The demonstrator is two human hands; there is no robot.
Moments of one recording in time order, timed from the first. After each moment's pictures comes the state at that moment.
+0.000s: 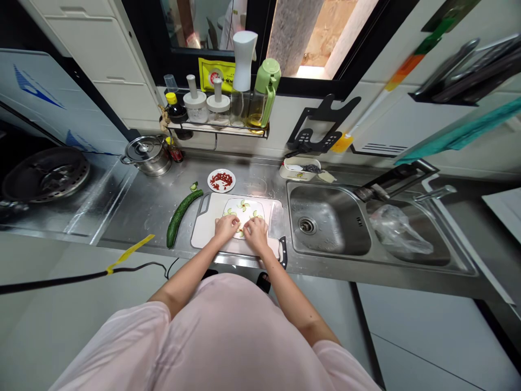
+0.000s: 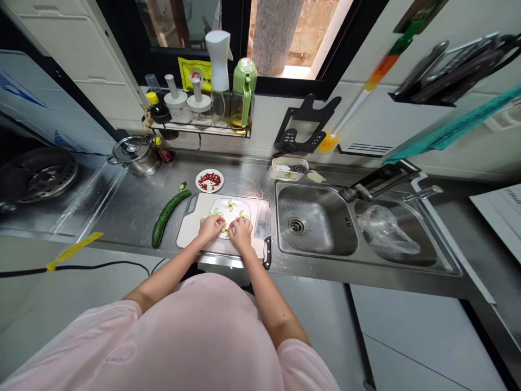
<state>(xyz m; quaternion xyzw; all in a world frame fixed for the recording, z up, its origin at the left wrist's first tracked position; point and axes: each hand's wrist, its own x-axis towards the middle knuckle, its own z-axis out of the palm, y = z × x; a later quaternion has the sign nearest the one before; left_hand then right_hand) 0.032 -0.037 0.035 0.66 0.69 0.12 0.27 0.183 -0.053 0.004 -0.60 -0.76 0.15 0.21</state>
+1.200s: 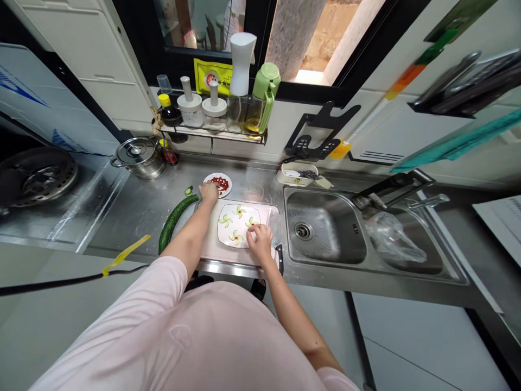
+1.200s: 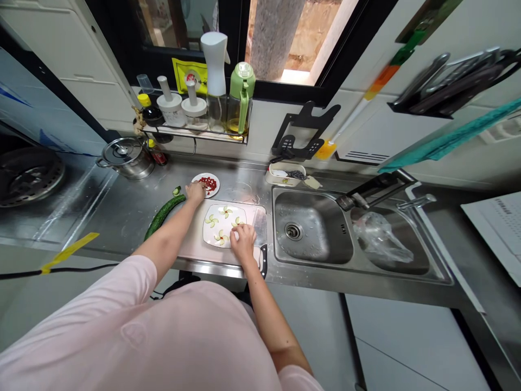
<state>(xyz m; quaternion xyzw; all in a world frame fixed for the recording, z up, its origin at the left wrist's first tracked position) -0.025 0.142 0.013 0.62 0.77 0.11 0.11 0.203 -0.053 0.022 -0.63 -0.70 0.15 0.29</state>
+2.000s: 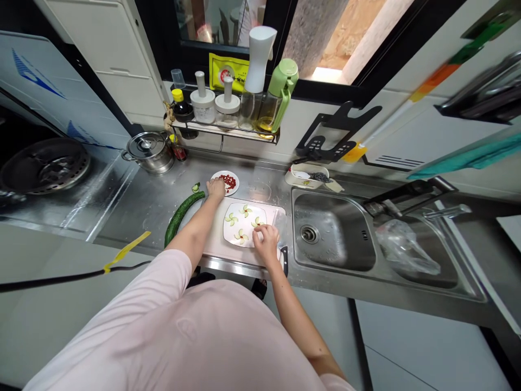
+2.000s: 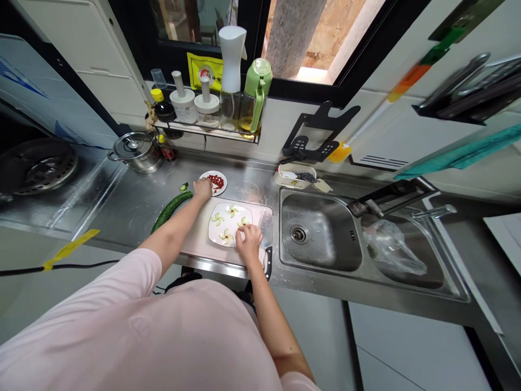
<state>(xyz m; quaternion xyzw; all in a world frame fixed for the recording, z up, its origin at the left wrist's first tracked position) -0.026 0.147 0.009 0.63 0.77 0.08 0.10 0.203 -0.054 0.020 -0.62 -0.69 0.16 0.32</state>
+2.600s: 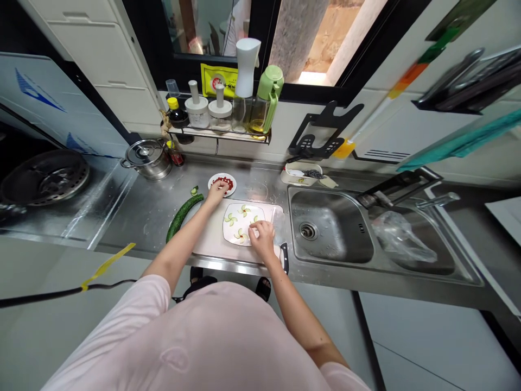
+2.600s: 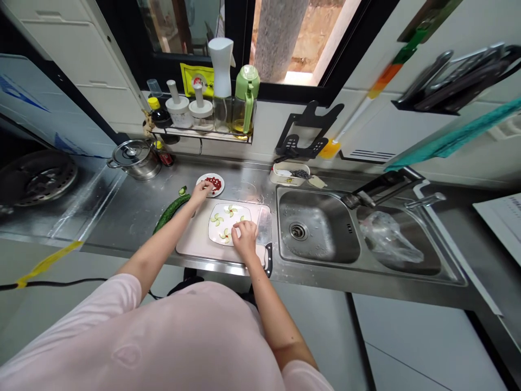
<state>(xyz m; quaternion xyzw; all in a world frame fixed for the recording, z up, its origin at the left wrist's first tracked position) -0.017 0.104 0.050 0.48 0.60 0.48 0.42 0.191 -0.052 0.034 -0.60 -0.70 0.16 0.35</state>
